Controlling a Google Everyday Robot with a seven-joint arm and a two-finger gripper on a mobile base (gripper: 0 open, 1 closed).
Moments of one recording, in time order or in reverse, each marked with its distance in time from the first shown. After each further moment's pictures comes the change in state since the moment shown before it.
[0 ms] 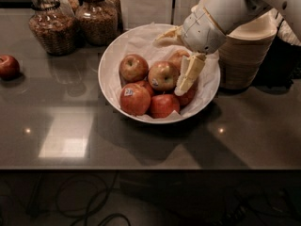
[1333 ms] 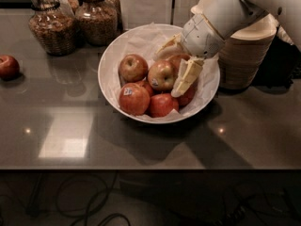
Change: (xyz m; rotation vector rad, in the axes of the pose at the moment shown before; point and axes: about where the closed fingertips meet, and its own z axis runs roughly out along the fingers) arm 0.007 0.004 0.010 -0.025 -0.005 0.014
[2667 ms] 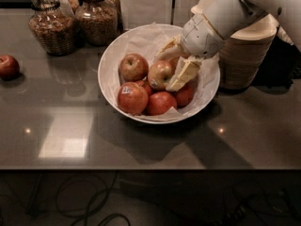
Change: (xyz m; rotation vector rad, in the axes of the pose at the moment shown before) arm 0.000 0.000 0.000 0.001 0.000 0.000
